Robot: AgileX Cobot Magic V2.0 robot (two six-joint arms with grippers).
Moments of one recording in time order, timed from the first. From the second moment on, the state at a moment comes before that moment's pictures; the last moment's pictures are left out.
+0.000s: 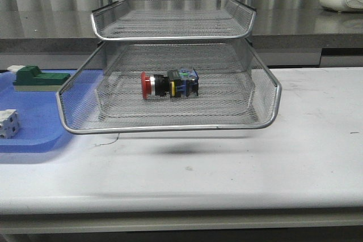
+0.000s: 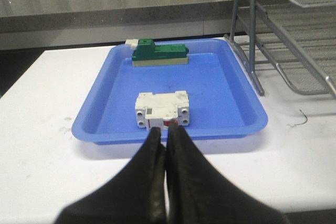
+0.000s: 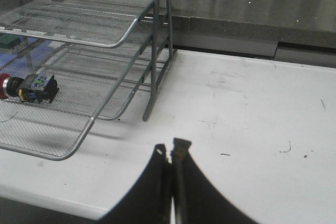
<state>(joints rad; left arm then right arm) -0.02 -0.01 0.01 -0.01 0.24 0.08 0.13 0.24 -0.33 0.20 0.38 -0.19</state>
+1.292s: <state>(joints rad) -0.02 -0.01 0.01 -0.01 0.19 0.07 0.12 0.22 -0.28 0.19 0.30 -0.19</state>
